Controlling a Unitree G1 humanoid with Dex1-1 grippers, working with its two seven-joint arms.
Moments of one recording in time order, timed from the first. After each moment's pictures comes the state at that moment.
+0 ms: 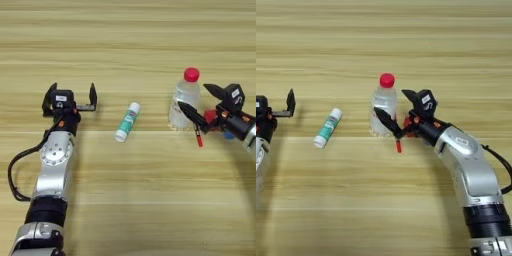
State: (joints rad) left arm -0.23 0.10 0.11 0.38 -0.04 -0.29 -0.03; right arm -0.19 -0.35 0.01 -0.04 0.33 0.22 0.62
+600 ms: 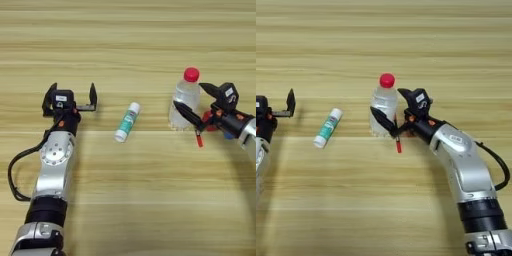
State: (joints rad) left arm -0.23 0.10 0.11 0.38 -0.04 -0.29 -0.03; right arm -0.23 -0.33 0.04 0.02 0.30 0.18 0.62
